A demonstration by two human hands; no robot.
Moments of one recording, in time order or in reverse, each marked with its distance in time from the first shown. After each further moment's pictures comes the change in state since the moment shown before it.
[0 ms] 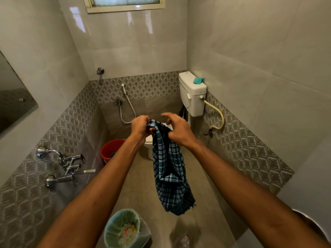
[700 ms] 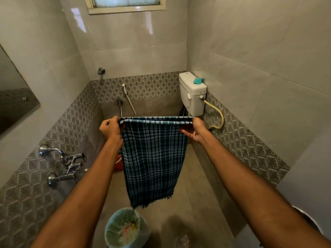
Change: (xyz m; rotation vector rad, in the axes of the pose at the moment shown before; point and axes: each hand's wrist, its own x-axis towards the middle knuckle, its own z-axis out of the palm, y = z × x) left_hand 0.031 0.008 -0.088 -0.111 0.413 0.230; right_hand 0.002 0.031 -0.029 1.068 0.159 1.040
